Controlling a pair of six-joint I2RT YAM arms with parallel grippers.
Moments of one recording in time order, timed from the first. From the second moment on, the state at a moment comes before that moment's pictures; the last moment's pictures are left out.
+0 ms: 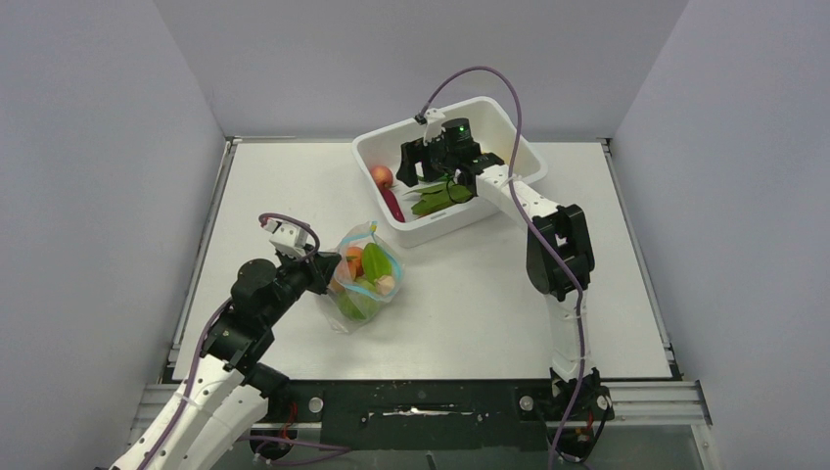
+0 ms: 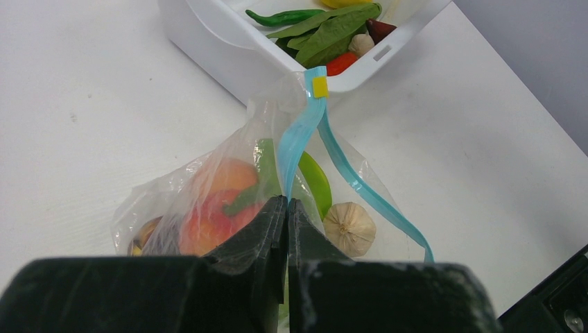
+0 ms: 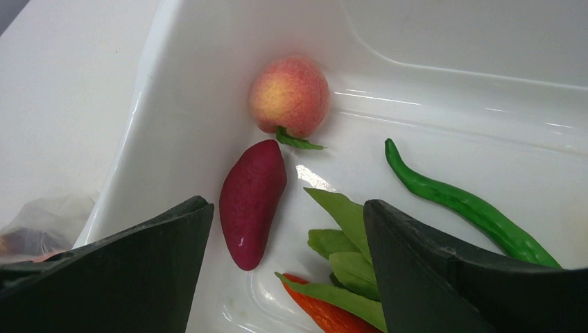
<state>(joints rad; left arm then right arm) -0.46 0.55 0.53 -0.17 0.05 -0.30 0.45 2.21 1.88 -0.18 -0.34 0.10</state>
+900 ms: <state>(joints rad) -0.46 0.57 0.52 -0.16 0.06 -0.30 0.44 2.54 2.18 -0.07 -0.48 0.38</state>
